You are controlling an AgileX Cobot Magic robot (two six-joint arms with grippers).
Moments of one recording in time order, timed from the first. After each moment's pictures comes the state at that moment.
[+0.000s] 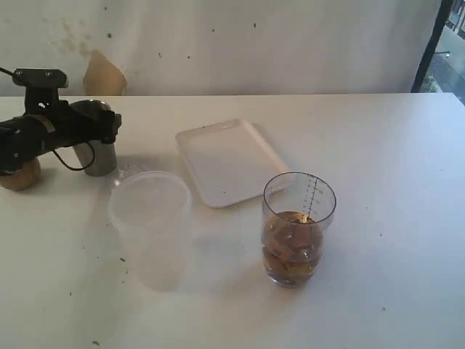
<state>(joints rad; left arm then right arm) -0.14 2.01 -1.07 0.14 -0.45 -0.16 0.02 0.00 -0.01 -0.08 0.34 0.19</state>
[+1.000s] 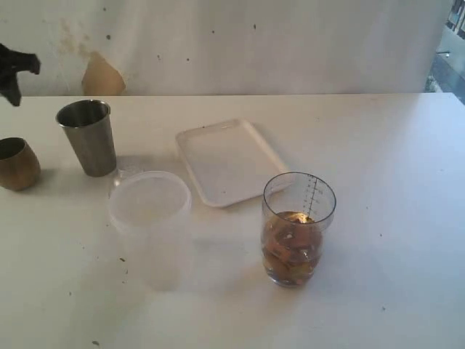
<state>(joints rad) 0.02 1.88 -1.68 0.04 1.03 -0.11 0.02 0.00 -0.01 -0.08 0.34 0.19</state>
